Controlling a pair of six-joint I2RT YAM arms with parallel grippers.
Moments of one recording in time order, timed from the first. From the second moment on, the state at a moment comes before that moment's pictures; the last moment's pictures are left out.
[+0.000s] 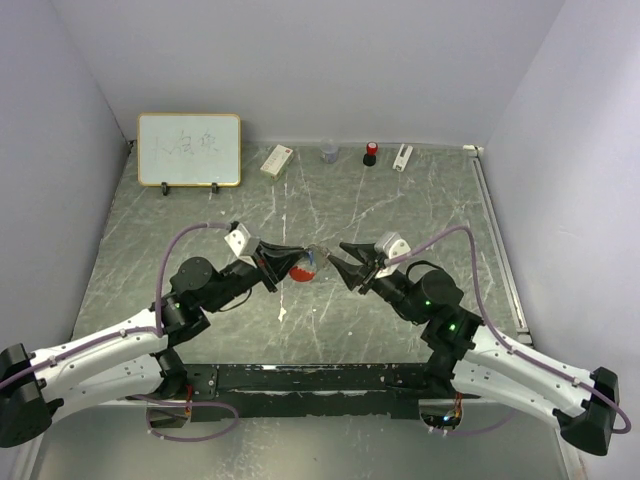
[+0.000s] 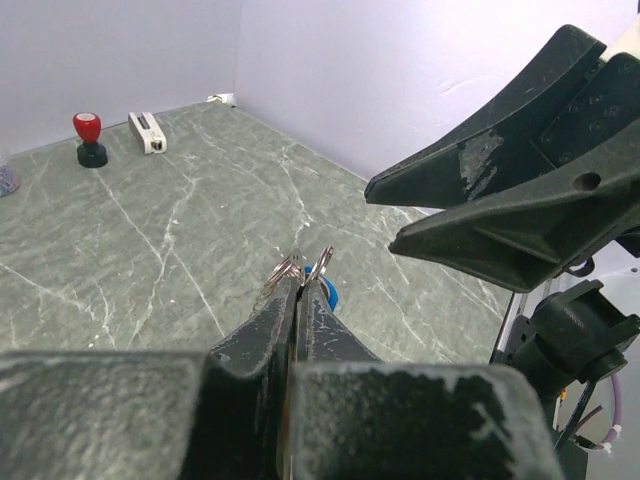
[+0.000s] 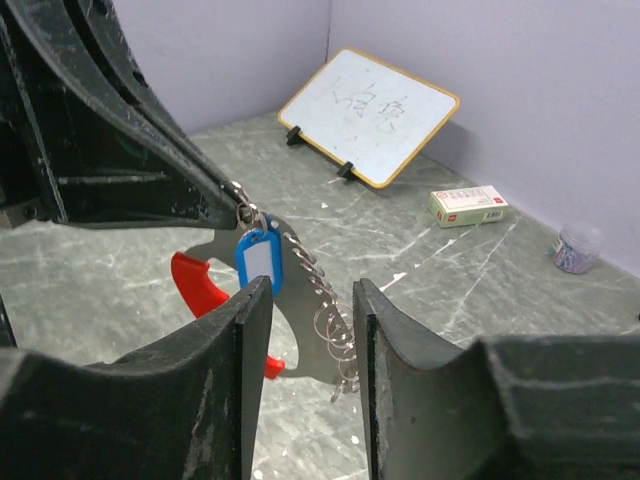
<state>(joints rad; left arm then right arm) -0.94 0.87 0.52 0.51 0.01 -0.23 0.97 0.65 0.50 0.30 0.09 -0.12</state>
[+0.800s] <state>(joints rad) -0.94 0.88 0.49 0.64 -0.05 -0.37 0.97 0.84 0.49 0.50 -0.02 -0.03</state>
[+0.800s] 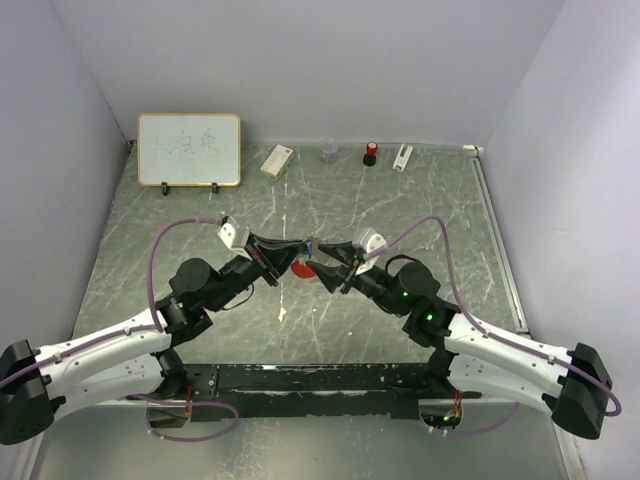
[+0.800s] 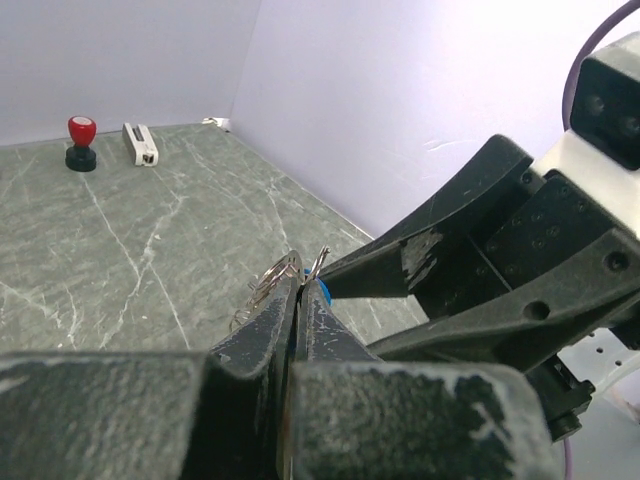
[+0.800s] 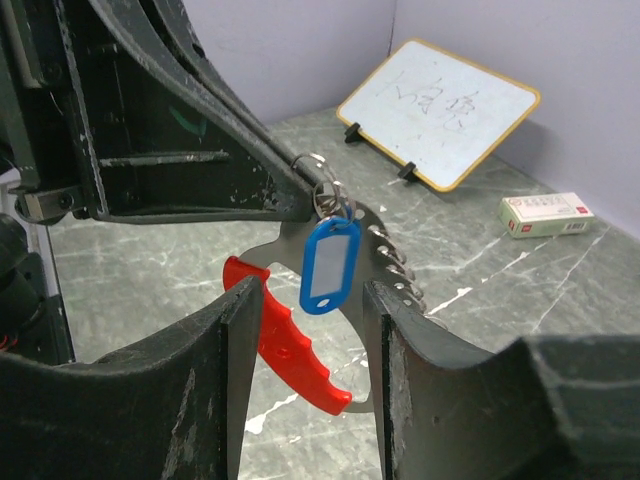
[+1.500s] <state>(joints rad) -0.94 0.92 0.51 0.64 -0.06 -0.41 0.98 0.92 0.53 0.53 0.05 -0.08</state>
